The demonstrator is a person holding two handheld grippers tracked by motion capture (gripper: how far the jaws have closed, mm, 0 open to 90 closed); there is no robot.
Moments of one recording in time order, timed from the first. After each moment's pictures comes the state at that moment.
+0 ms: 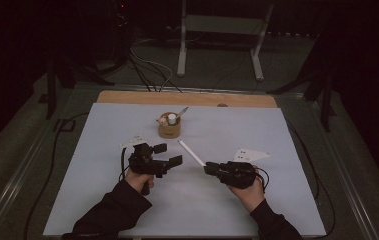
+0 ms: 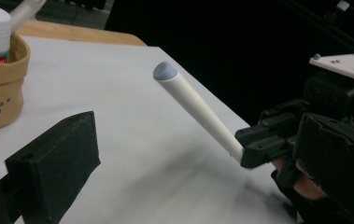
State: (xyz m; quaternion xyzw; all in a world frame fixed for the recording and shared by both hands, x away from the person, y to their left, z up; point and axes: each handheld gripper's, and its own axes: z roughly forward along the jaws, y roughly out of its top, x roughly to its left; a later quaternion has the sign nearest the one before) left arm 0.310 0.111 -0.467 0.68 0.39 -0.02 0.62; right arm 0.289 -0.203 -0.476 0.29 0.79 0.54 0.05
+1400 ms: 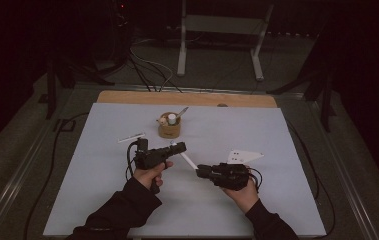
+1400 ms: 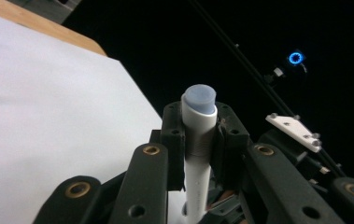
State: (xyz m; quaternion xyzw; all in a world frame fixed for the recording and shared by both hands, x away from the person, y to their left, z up) left arm 0.321 0.104 -0.473 0.59 0.41 -0.15 0.68; right arm 0.288 -0.187 -0.477 0.24 0.79 0.56 0.02
